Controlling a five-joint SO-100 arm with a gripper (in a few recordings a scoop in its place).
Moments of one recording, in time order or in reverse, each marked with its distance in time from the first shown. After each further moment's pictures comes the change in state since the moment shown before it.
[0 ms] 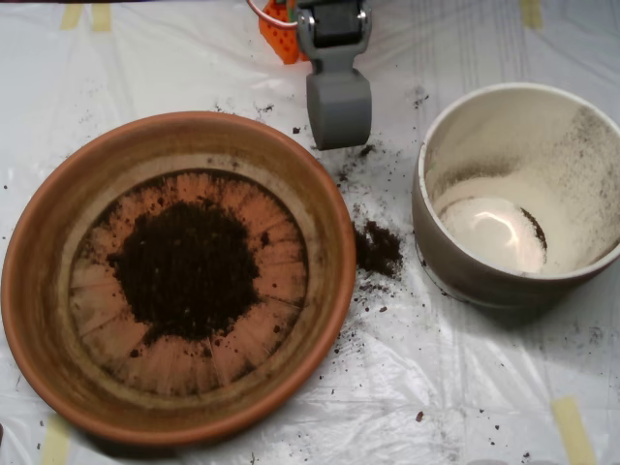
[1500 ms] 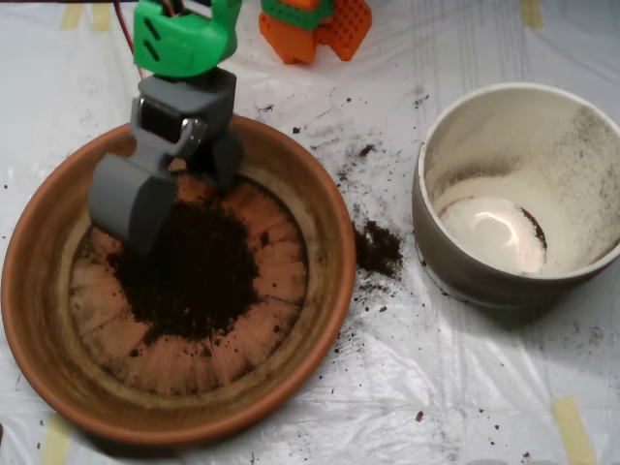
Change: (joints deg) arm 34.3 -78.8 -35.5 -14.5 6.9
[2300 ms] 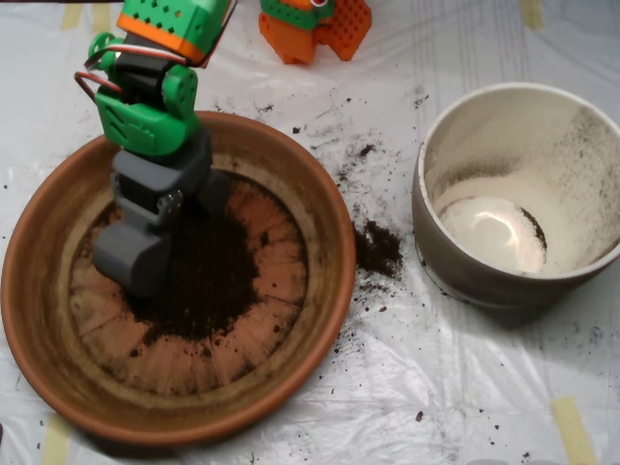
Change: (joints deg) arm 0.4 -29.4 -24.8 8.2 -1.1
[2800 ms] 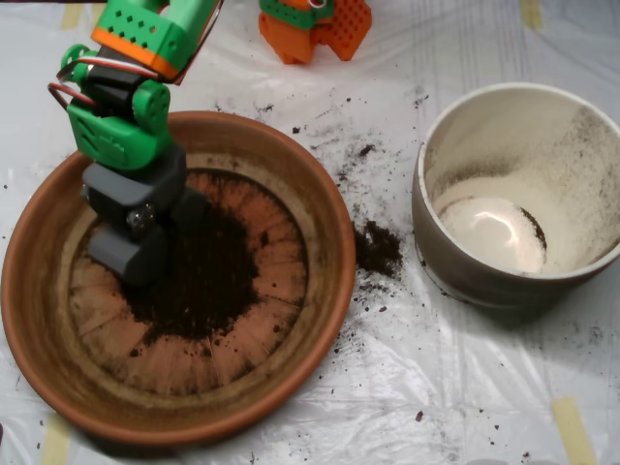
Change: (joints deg) arm 2.4 -6.3 -9.3 -0.1 -1.1
